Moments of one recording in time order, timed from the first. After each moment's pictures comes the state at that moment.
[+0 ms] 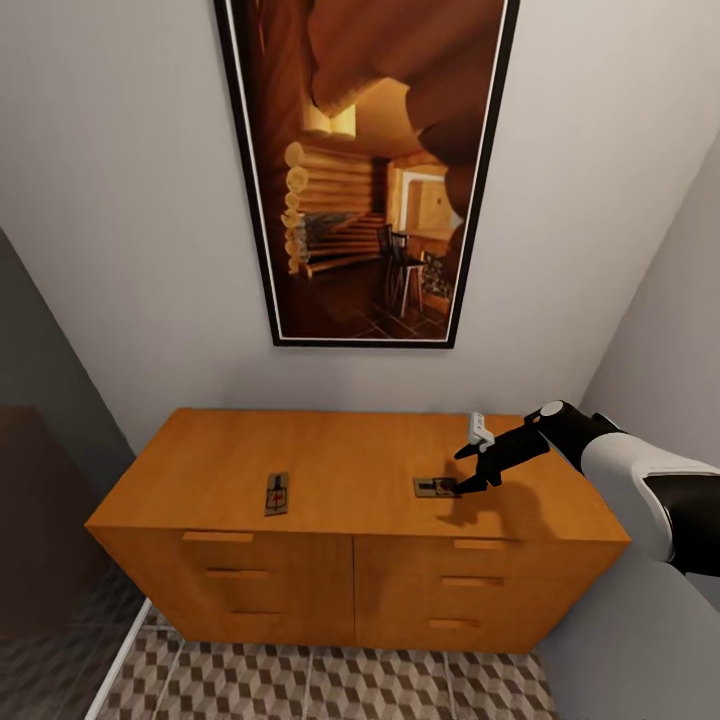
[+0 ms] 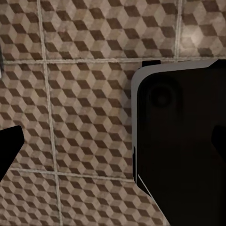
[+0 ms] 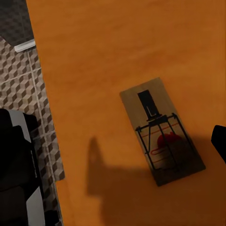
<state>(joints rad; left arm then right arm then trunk) -0.16 0.01 -0.27 0.07 0.20 -0.31 0.16 -1.34 -0.20 0.11 -0.02 0.60 -0.09 1.29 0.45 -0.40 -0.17</state>
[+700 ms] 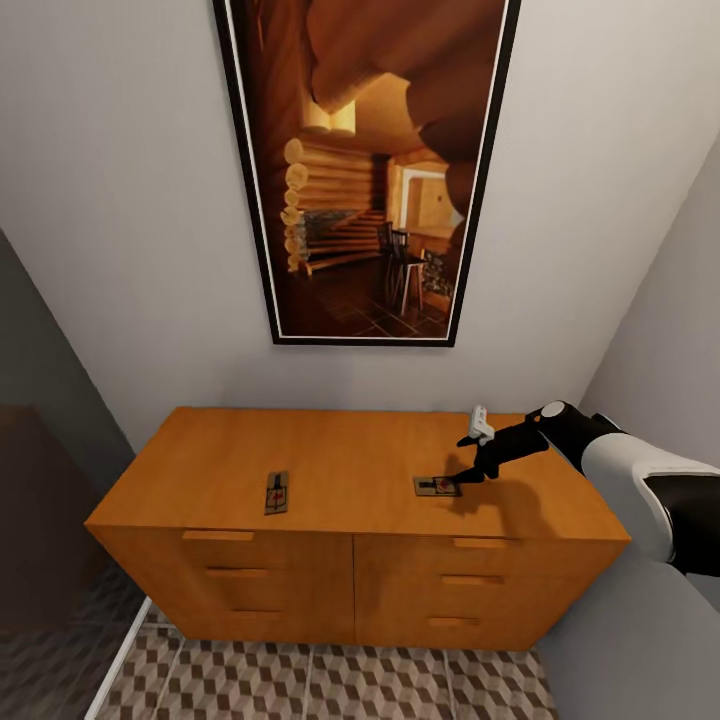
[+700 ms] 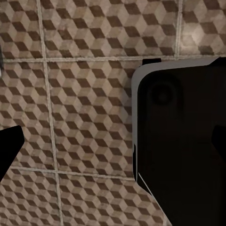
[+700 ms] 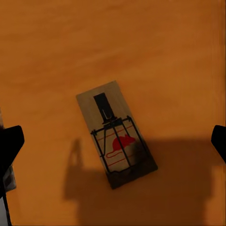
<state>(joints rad) -0.16 0.02 -0.27 0.07 0.20 -0.31 0.16 -1.34 -0.20 0.11 -0.02 0.60 -0.15 1.15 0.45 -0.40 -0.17</state>
